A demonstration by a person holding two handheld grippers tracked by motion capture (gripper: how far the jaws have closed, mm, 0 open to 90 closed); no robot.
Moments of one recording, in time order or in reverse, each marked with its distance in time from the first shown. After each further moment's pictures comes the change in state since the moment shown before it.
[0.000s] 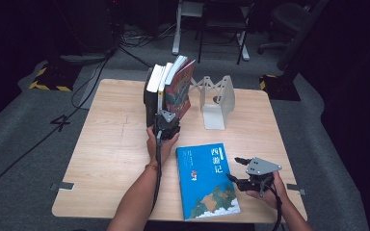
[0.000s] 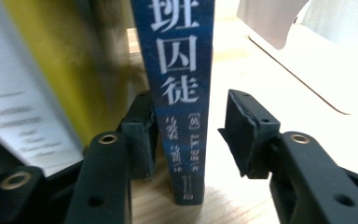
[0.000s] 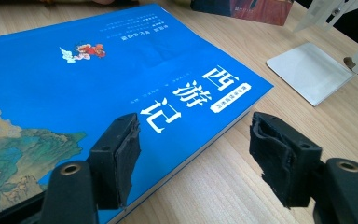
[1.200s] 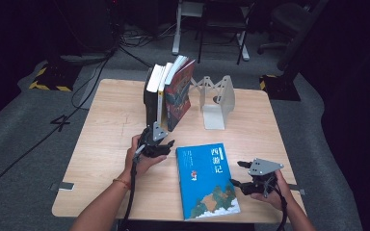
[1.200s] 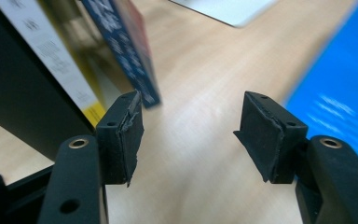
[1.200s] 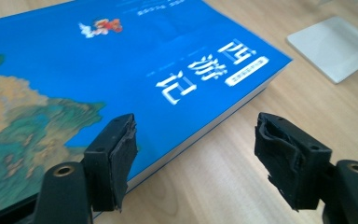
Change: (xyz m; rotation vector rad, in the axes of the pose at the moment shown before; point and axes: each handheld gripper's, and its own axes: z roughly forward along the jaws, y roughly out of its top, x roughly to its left) left arm 0.012 -0.022 -0.094 0.099 -0.246 0.343; right arm -0.002 -0.004 -0.009 0.082 0.080 0.017
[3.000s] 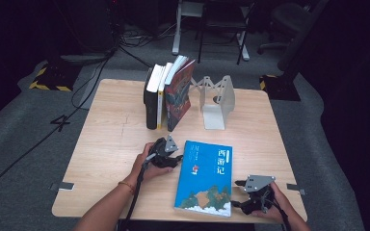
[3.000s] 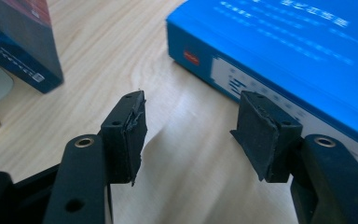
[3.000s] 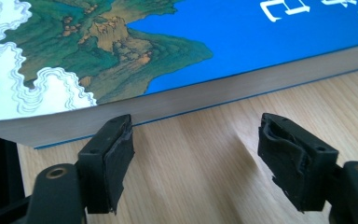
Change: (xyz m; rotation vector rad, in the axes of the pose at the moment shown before) left arm -0.019 -0.008 0.046 0.085 -0.131 0.122; right arm 0.029 -0.032 0.011 0.134 0.150 -0.022
